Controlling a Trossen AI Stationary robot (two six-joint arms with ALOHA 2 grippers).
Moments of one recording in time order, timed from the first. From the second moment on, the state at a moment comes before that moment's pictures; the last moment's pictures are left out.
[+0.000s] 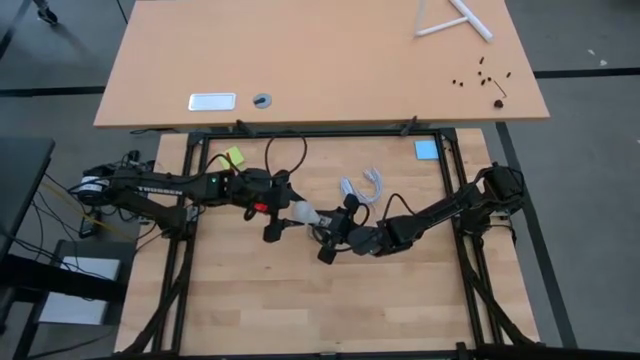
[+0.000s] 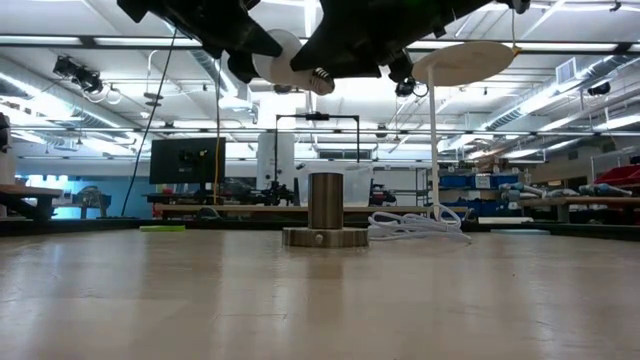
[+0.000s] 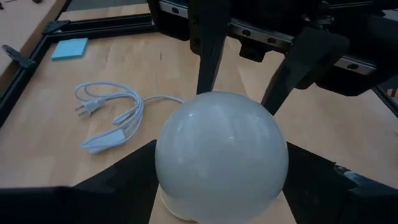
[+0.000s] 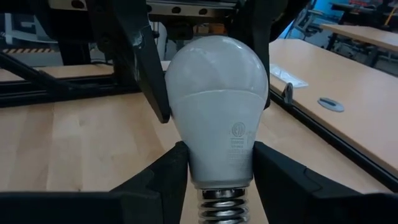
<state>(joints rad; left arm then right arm) 0.03 1.24 0.88 -0.15 0.09 0.10 0.30 1.74 1.04 0.36 0.79 0.14</state>
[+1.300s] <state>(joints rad) 0.18 1.42 1.09 -0.51 0.16 0.19 0.32 1.57 0.91 -0.42 0.90 0.69</state>
